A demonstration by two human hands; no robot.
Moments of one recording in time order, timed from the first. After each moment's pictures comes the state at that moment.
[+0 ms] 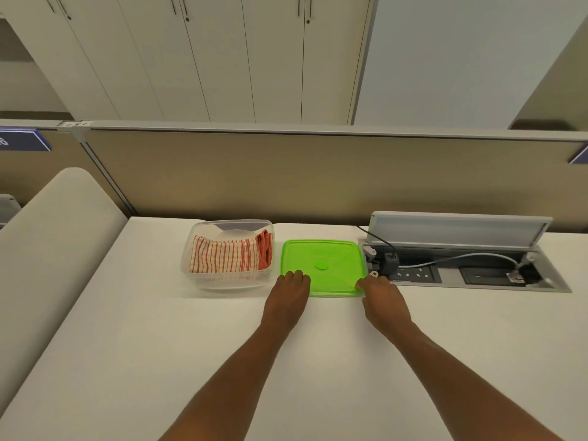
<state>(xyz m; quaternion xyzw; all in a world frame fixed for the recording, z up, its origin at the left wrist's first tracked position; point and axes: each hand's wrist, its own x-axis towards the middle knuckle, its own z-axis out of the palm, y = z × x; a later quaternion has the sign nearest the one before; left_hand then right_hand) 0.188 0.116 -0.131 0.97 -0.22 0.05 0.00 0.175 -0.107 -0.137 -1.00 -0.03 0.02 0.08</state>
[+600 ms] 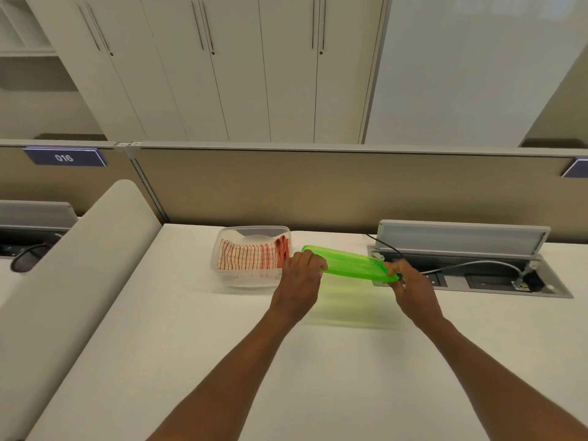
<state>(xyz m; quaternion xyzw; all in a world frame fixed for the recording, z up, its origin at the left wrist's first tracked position) 0.157 0.132 -0.058 0.93 -0.22 0.20 0.21 0.148 -0.132 -0.083 -0.93 0.01 -0.12 0.35</state>
